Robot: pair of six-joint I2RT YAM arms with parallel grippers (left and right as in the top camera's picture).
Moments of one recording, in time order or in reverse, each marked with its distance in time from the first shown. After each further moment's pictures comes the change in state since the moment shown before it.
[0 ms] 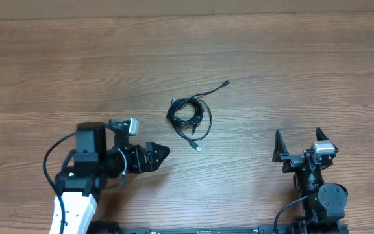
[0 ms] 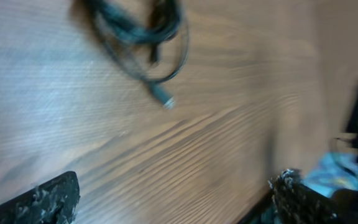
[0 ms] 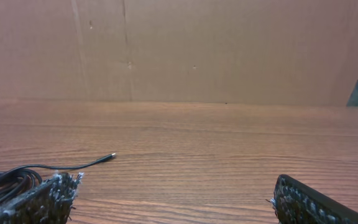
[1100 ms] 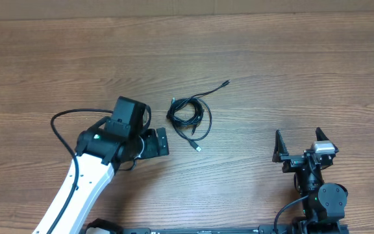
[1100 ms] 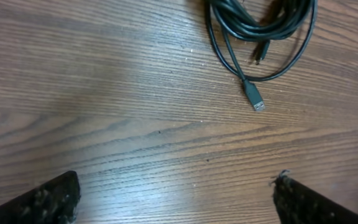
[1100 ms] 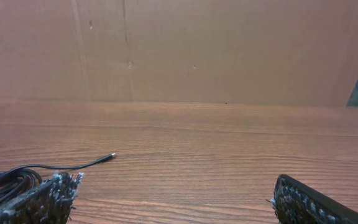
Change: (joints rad) left arm -0.297 0.266 0.366 -0.328 -0.574 -0.265; right arm 0.000 0.000 0.000 0.000 0.000 0.000
